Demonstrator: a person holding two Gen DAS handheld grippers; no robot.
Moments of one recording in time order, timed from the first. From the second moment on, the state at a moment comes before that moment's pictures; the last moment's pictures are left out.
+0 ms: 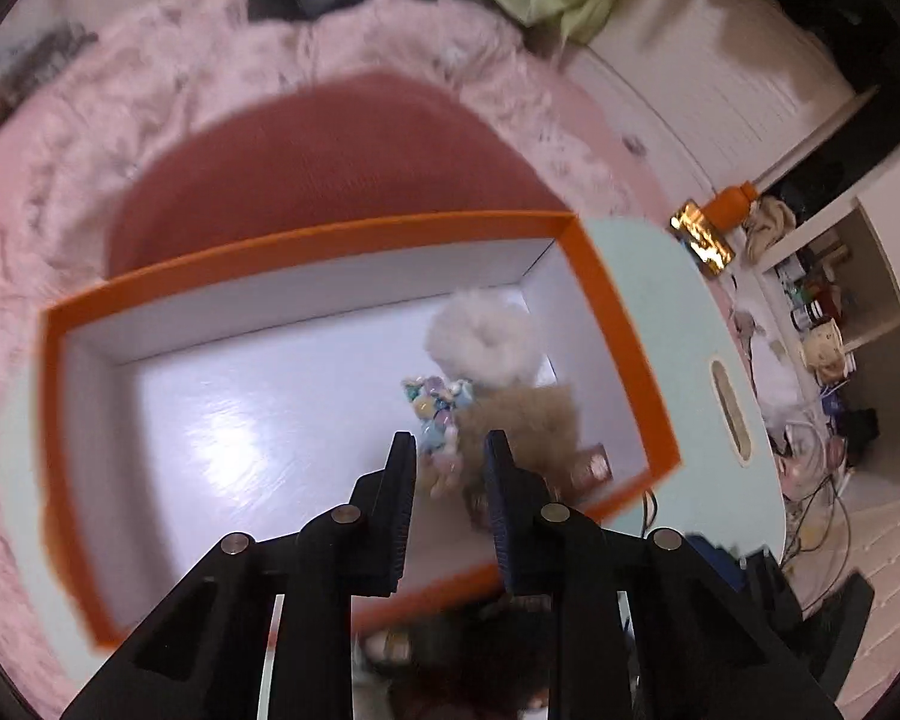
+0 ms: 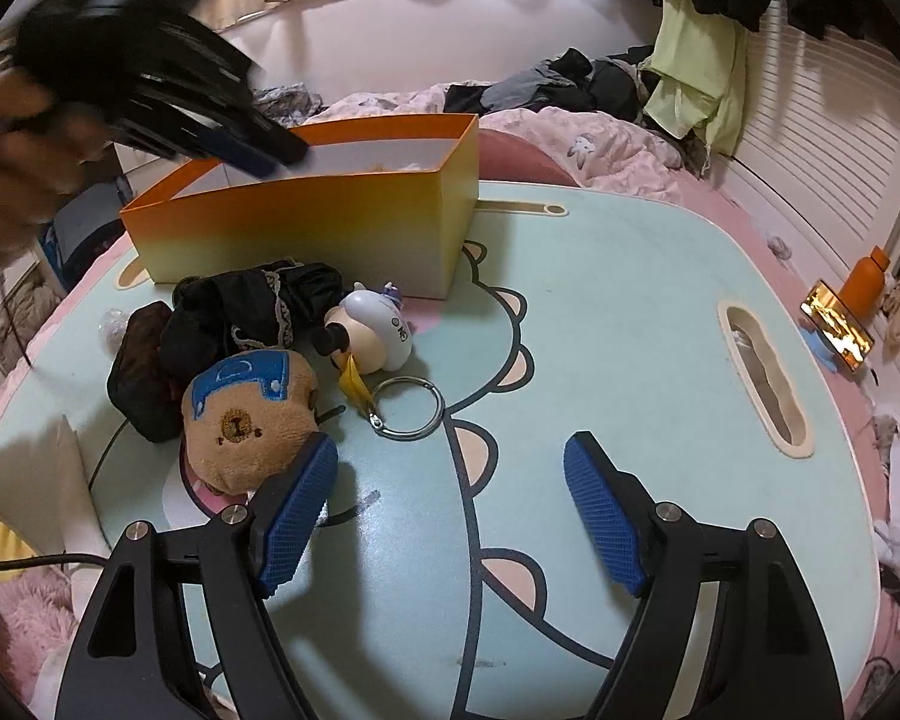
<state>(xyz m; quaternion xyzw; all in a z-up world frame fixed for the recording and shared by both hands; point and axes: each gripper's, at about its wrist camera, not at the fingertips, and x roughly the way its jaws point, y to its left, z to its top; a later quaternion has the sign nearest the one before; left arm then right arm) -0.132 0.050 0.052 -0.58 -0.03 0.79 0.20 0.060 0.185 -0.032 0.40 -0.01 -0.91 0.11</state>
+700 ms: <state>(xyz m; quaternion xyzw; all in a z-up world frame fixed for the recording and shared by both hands) -0.151 0.046 0.042 -0.55 0.00 0.82 0.16 0.060 0.185 -0.032 0.40 -0.01 -0.91 0.11</state>
